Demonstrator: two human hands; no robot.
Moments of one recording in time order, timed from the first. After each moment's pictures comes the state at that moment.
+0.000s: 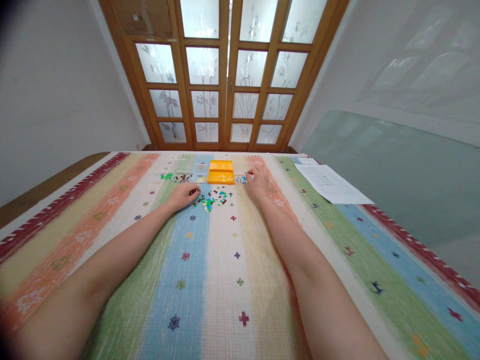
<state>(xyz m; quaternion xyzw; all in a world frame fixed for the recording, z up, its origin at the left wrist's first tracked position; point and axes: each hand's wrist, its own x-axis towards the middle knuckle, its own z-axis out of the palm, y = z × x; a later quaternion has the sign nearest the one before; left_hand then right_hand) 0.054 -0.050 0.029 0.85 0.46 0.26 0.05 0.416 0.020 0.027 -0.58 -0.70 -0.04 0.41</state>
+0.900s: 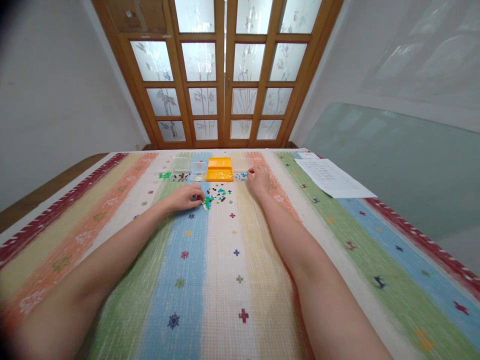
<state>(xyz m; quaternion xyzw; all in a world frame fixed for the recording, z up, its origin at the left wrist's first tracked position) 0.066 -0.072 0.064 0.92 0.32 0.18 0.14 0.425 0.022 0.016 -0.60 -0.69 -0.03 0.40</state>
